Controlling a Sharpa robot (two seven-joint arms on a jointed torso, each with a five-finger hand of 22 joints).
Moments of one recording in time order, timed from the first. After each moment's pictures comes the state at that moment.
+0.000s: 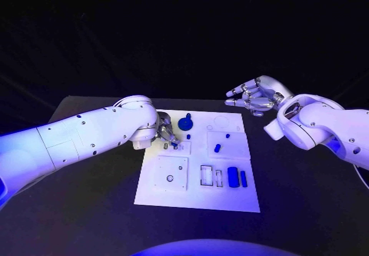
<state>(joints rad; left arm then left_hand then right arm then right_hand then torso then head) 1.28 -0.55 -0.02 1.31 -1.09 0.24 -0.67 1.19 -0.13 0.60 0.23 0.16 0.87 0.04 0.71 0.70 1.30 -0.03 1.16 1.06 1.47 -0.10 1.57 1.31 0.06 1.47 0.01 1.36 1.31 1.27 -0.94 0.00 1.57 -0.82 -0.38 0.05 1.29 -0.05 0.02 0.11 0.23 1.00 0.14 0.10 0.07 1.24 0.05 0.96 1.04 1.47 -0.03 1.39 1.30 0.09 1.32 0.08 1.27 0.97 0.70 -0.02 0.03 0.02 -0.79</state>
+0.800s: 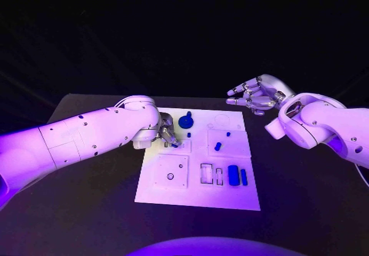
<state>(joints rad) 1.27 -0.56 -0.02 1.33 -1.13 0.29 -0.66 1.19 -0.14 0.61 0.22 0.15 0.87 0.04 0.71 0.70 1.30 -0.04 1.17 1.07 1.47 -0.10 1.57 1.31 0.06 1.47 0.01 1.37 1.31 1.27 -0.94 -0.01 1.57 -0.81 -0.37 0.05 1.29 -0.05 0.02 0.11 0.23 1.00 0.14 0.10 0.07 1.24 0.05 0.96 1.04 1.47 -0.03 1.39 1.30 0.09 1.32 0.08 1.27 0.97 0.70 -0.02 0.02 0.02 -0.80</state>
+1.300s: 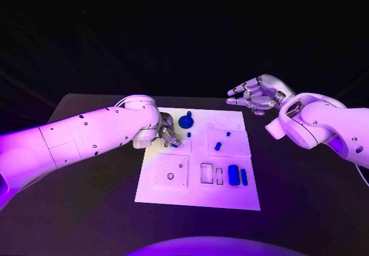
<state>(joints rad) 1.27 -0.55 -0.01 1.32 -1.14 0.30 -0.66 1.18 -0.13 0.62 0.23 0.15 0.87 0.04 0.72 0.71 1.30 -0.04 1.17 1.07 1.47 -0.10 1.57 1.31 0.06 1.47 0.01 1.37 1.31 1.27 -0.94 -0.01 1.58 -0.81 -0.37 0.05 1.30 -0.05 0.02 0.11 0.23 1.00 0.14 0.10 0.07 1.24 0.05 0.96 1.04 1.47 -0.03 1.39 1.30 0.09 1.32 0.08 1.27 0.97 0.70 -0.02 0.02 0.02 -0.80</state>
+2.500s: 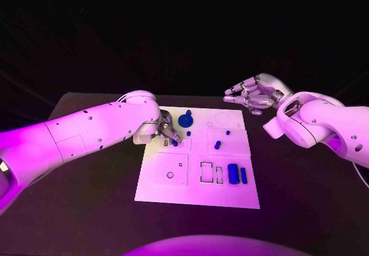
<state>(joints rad) 1.27 -0.51 -0.02 1.24 -1.12 0.35 -0.66 0.93 -0.14 0.59 0.18 0.15 0.92 0.01 0.73 0.73 1.32 -0.05 1.19 1.08 1.47 -0.10 1.57 1.31 0.06 1.46 0.01 1.40 1.31 1.27 -0.94 -0.01 1.59 -0.78 -0.37 0.05 1.27 -0.04 -0.05 0.16 0.22 1.00 0.14 0.11 0.07 1.23 0.05 0.96 1.03 1.47 -0.03 1.39 1.30 0.11 1.32 0.08 1.26 0.96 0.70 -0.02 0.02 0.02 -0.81</state>
